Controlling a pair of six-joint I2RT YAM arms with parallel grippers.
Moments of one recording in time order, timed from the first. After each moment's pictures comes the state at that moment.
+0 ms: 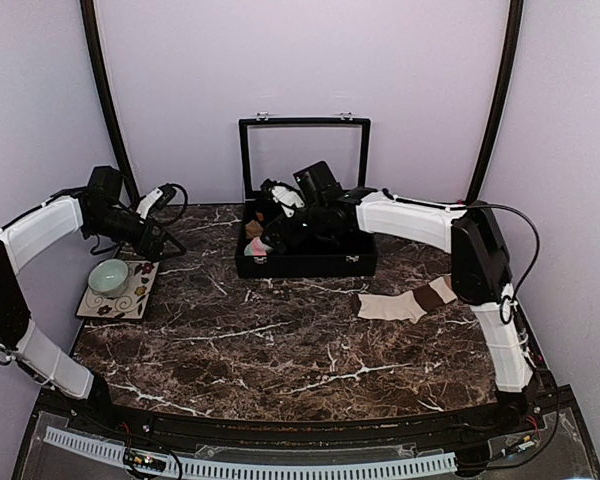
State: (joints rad) left arm -0.03 1.47 1.20 -0.75 0.68 0.54; right arm 0.78 2.34 2.08 -0.39 -0.14 -0.18
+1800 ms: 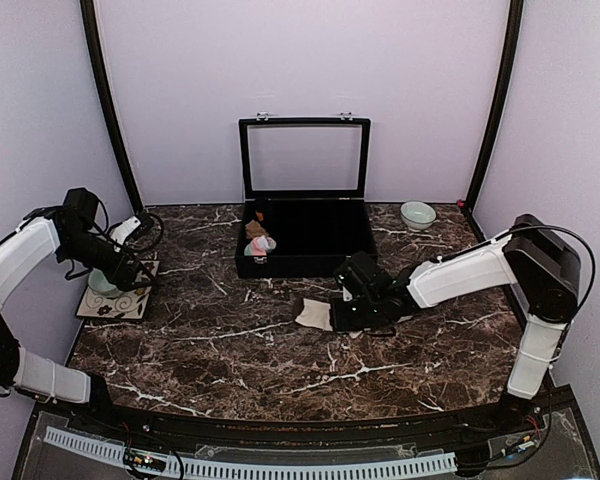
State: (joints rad) left arm 0.10 1.25 1.04 -0.95 0.54 0.70; right arm 0.90 1.82 0.97 -0.13 0.04 0.69
